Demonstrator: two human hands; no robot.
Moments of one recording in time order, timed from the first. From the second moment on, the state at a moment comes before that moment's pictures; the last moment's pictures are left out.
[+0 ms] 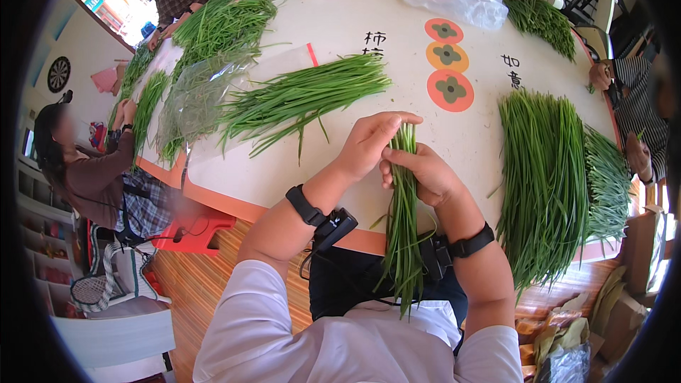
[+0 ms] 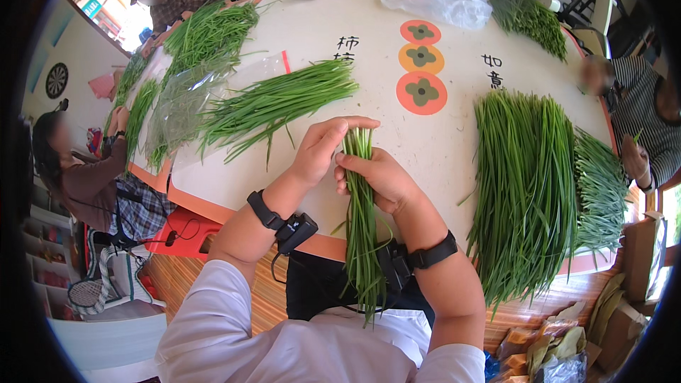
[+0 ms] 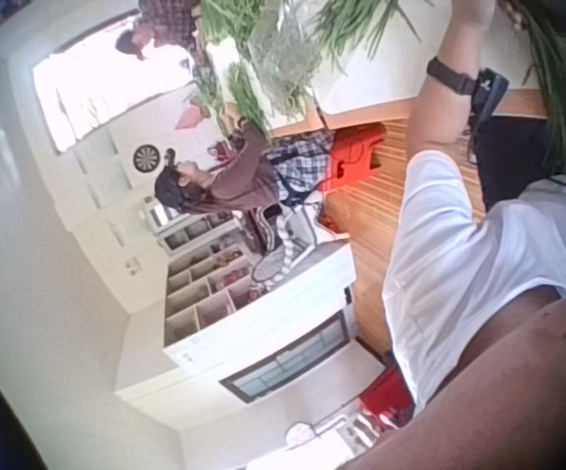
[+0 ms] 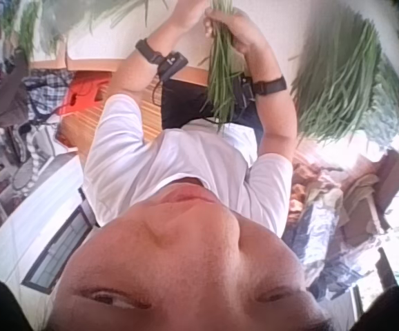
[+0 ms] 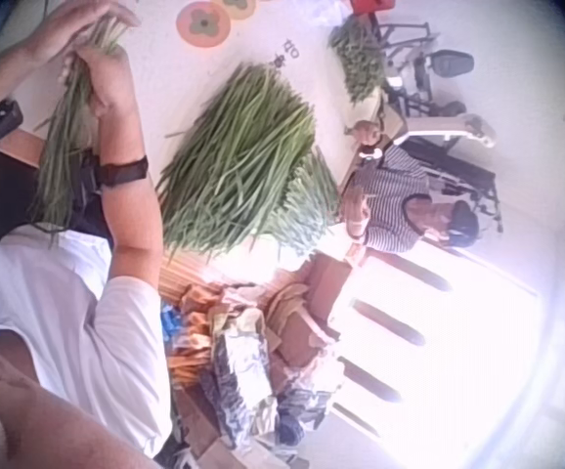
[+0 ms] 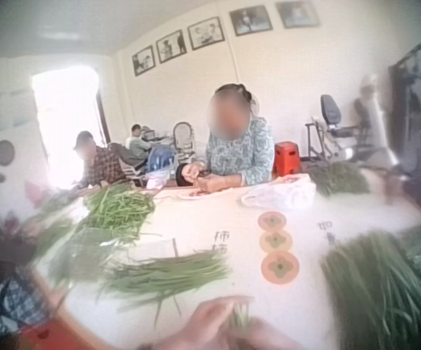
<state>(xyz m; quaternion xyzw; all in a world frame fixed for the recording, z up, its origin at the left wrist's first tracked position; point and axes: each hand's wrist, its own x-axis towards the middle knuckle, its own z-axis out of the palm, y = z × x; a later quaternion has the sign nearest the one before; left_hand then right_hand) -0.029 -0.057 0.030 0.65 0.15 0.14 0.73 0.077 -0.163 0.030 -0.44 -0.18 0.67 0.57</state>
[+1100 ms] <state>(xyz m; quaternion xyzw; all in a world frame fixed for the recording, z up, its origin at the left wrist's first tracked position) 0.004 0.018 -0.004 0.88 0.21 0.42 0.00 0.107 -0.154 0.012 -0.40 -0.06 0.60 0.69</state>
